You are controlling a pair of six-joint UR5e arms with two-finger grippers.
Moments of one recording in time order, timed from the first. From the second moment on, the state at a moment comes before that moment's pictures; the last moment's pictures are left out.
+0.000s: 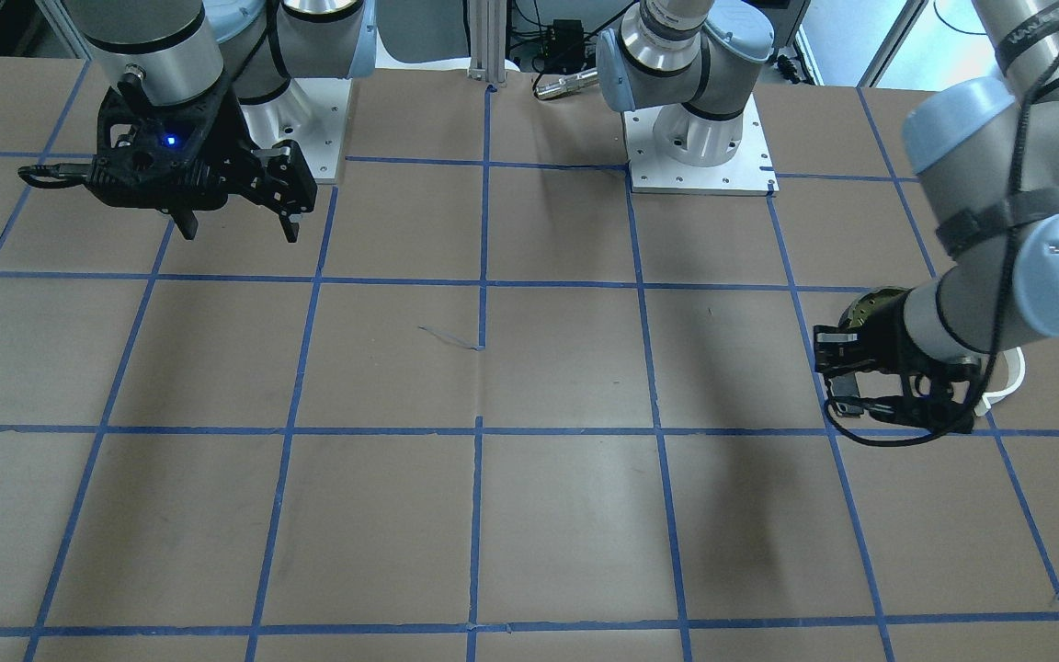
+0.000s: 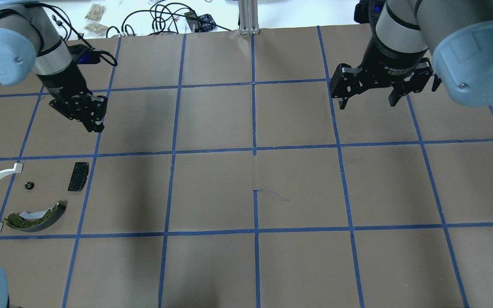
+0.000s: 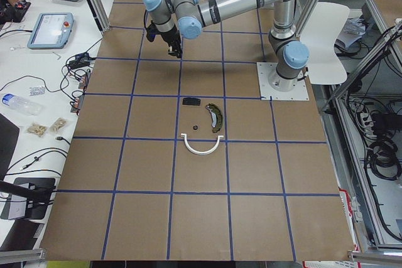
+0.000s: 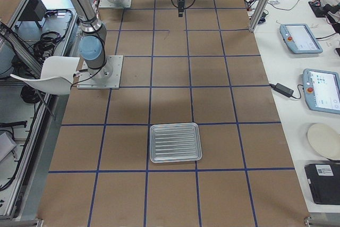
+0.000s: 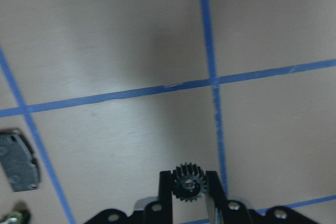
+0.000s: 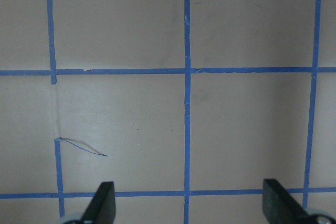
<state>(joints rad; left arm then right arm) -1.27 -1.87 -1.56 -1.55 1.63 0.42 1.63 -1.60 1.62 -1.63 -1.59 0.06</state>
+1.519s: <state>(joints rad) -0.94 -2.01 -1.81 -1.12 1.76 0.64 1.63 -1.60 1.62 -1.63 -1.59 0.06</state>
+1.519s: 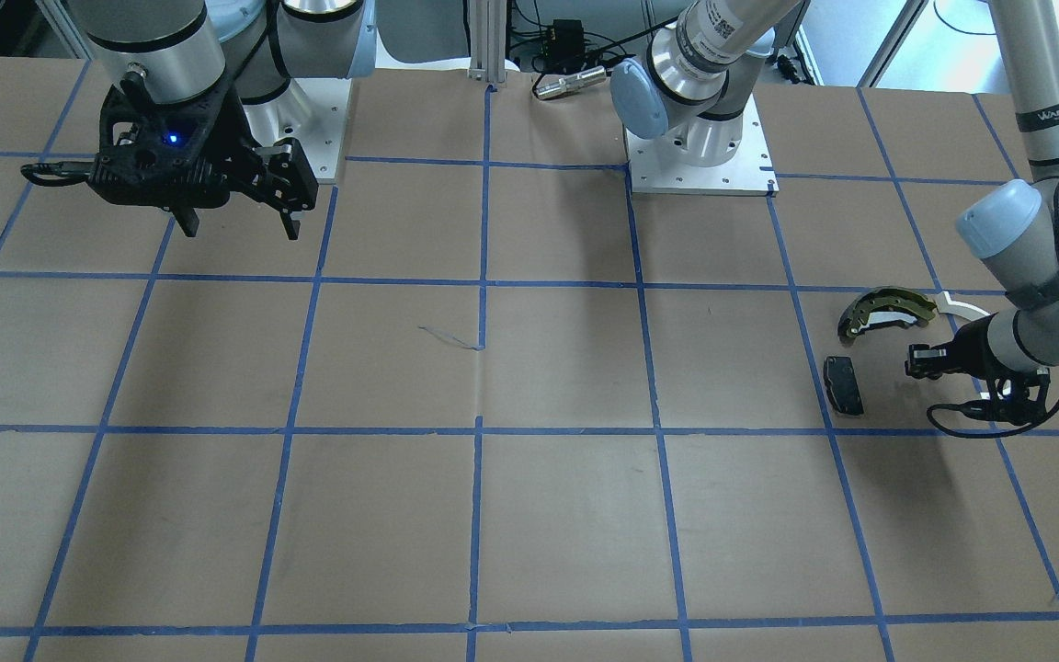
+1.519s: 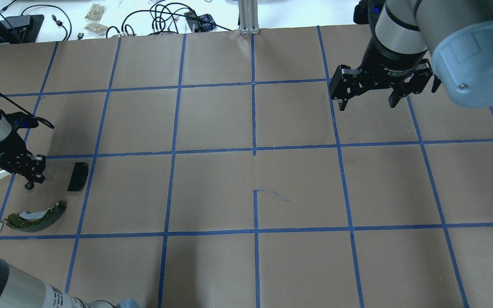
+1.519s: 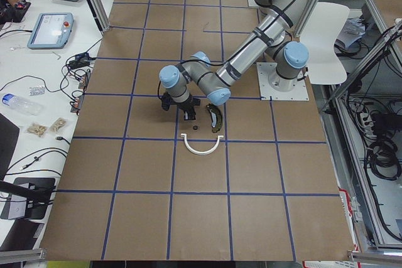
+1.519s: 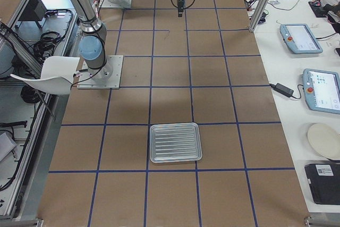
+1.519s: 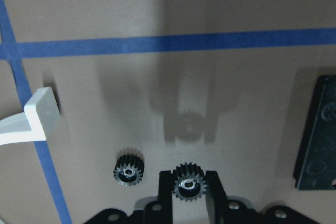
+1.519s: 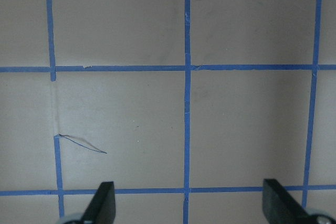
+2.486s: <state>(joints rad) -0.92 -2.03 -1.81 -1.12 1.80 0.64 1.63 -1.61 1.65 -1.63 -1.59 0.06</state>
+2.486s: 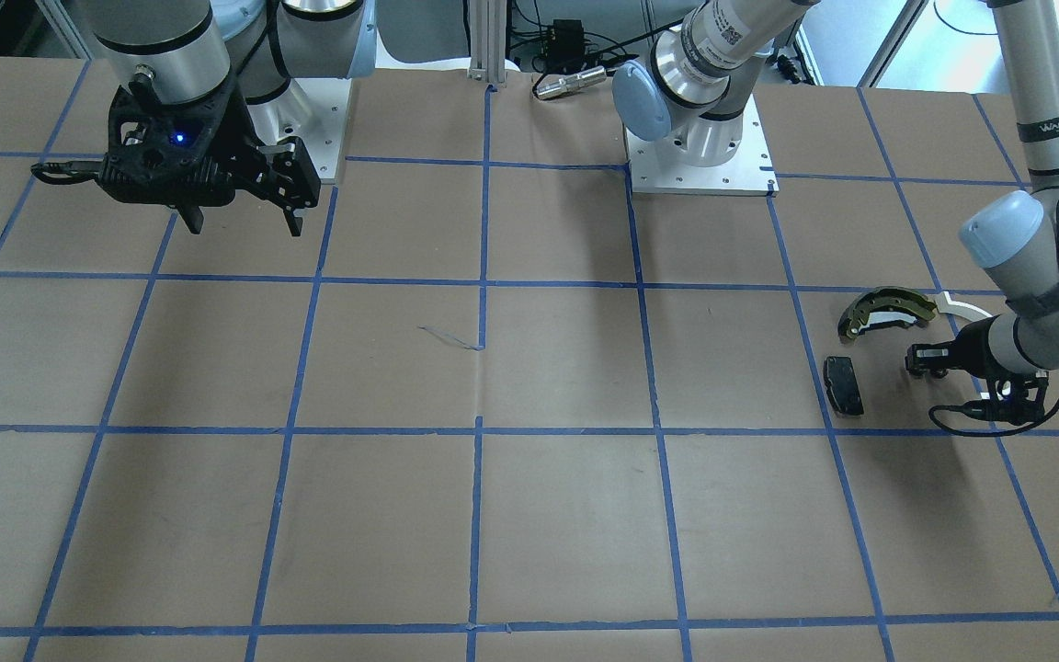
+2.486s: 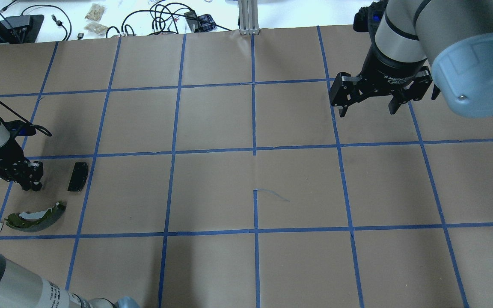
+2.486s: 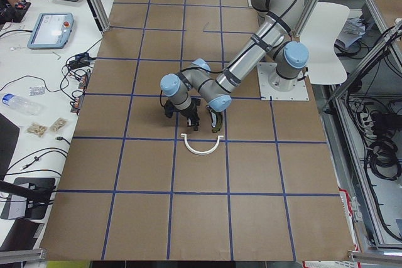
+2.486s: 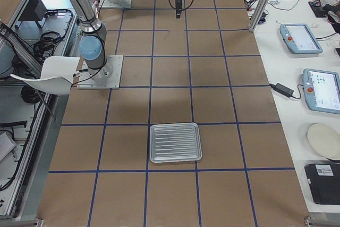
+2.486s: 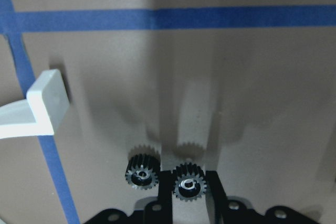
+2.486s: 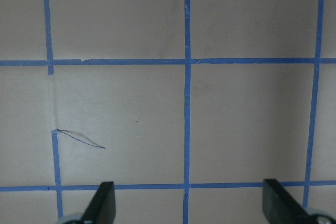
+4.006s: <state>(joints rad) -1.18 -1.77 -1.53 -1.59 1.62 0.39 1.62 -1.61 1.65 -1.63 -1.59 0.05</state>
